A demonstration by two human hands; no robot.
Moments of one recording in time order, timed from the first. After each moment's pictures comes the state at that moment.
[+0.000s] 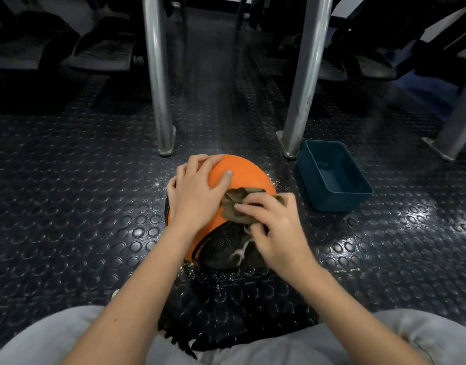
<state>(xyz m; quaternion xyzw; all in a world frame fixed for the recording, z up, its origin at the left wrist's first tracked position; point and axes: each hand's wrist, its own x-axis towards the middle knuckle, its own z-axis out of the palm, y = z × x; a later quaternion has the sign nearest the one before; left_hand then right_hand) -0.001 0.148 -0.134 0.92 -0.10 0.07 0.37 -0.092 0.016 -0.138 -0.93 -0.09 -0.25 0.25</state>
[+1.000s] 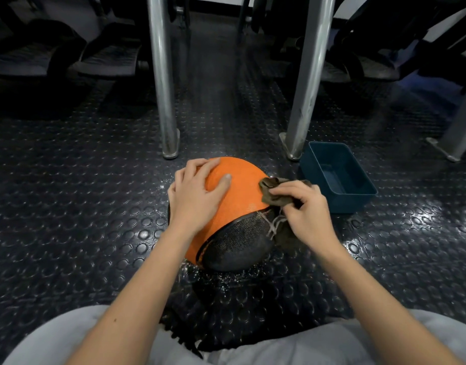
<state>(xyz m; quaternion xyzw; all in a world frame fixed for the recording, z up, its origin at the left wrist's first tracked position) 0.000 0.160 -0.136 0.91 -0.10 0.05 0.41 -0.067 -0.027 -0.139 -0.91 0.04 -0.23 0.35</state>
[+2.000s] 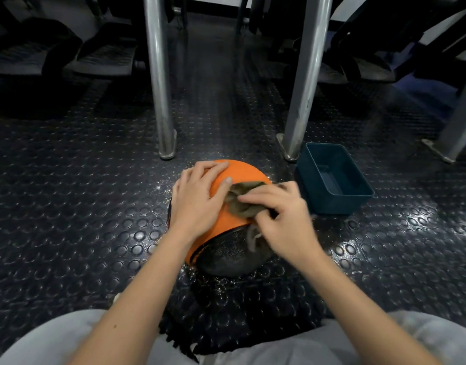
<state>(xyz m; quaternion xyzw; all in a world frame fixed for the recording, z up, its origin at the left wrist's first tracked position) 0.001 0.156 -0.146 0.89 -0.18 0.10 0.41 -0.077 0.014 -0.123 -0.90 -0.06 -0.26 0.34</state>
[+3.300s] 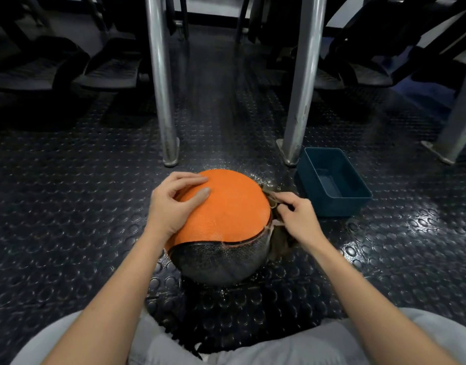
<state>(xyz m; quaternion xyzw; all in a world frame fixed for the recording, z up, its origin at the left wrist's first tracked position) 0.010 0.199 -0.150 0.77 -0.17 0.08 0.60 -0.057 -0.036 -0.153 -0.84 0.14 -0.09 0.51</state>
